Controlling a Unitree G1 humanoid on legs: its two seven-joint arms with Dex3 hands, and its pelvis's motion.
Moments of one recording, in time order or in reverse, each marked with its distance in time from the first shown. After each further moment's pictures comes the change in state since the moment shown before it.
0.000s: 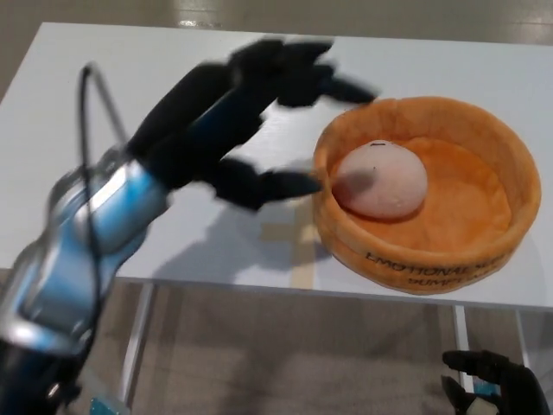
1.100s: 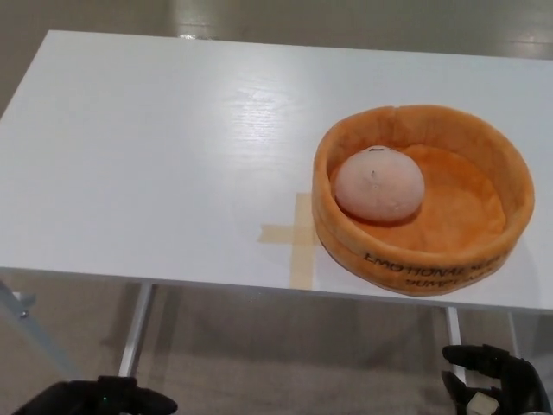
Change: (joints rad) left_arm 0.613 0.118 0.117 0.458 -0.275 -0.019 -0.234; right_arm -0.012 -0.005 0.006 0.002 -0.001 0.001 0.000
